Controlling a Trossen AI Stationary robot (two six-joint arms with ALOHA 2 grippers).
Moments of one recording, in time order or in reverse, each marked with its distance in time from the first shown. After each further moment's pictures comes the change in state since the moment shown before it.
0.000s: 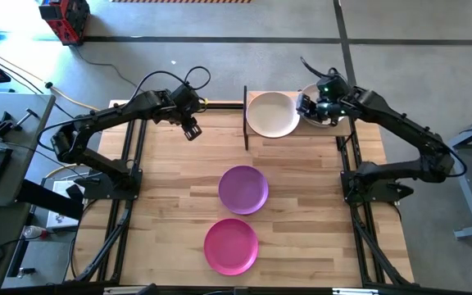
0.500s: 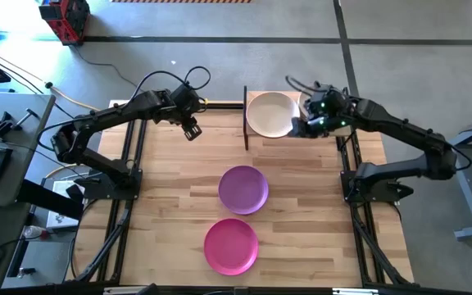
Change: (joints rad) left arm 0.000 0.000 0.000 0.000 0.000 0.000; right arm 0.218 -0.037 0.000 0.004 -0.197 -0.107
